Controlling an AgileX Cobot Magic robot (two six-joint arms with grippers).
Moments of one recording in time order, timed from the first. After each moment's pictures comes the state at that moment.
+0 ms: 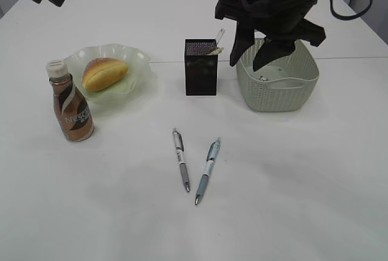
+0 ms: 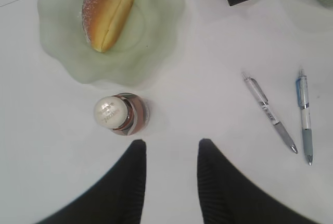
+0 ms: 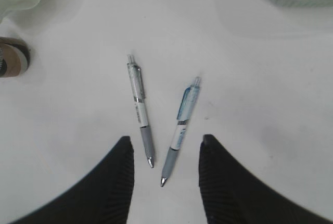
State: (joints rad) left arm -0.37 1.70 -1.82 0.04 1.25 -0.06; right arm 0.36 1.86 -1.69 0.19 1.11 0.36
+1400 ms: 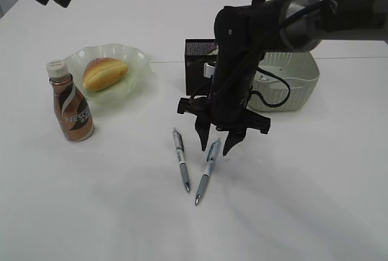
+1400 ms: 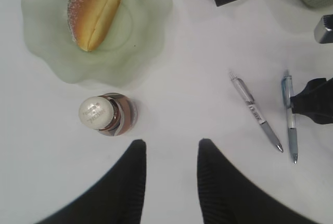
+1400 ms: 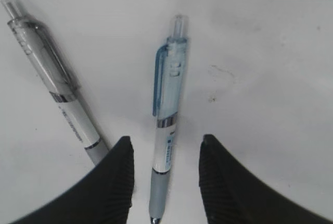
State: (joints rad) left arm -0.37 1.70 -1.82 0.00 1.25 -0.06; right arm 0.48 2.20 -1.70 0.14 1.07 0.68
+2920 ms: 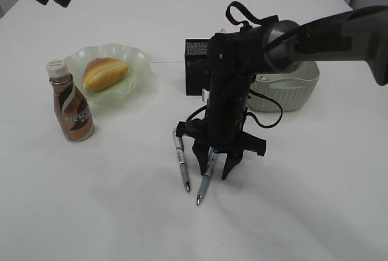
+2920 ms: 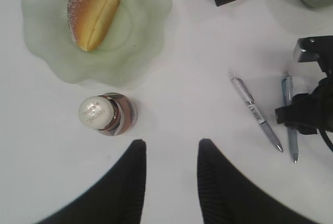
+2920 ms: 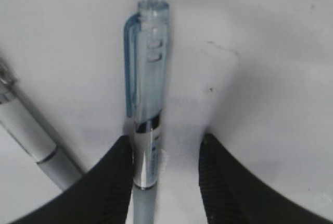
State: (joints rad) left arm -0.37 1.70 -1.82 0.00 1.25 -0.06; right arm 0.49 2.29 -1.70 0.18 1.11 0.69
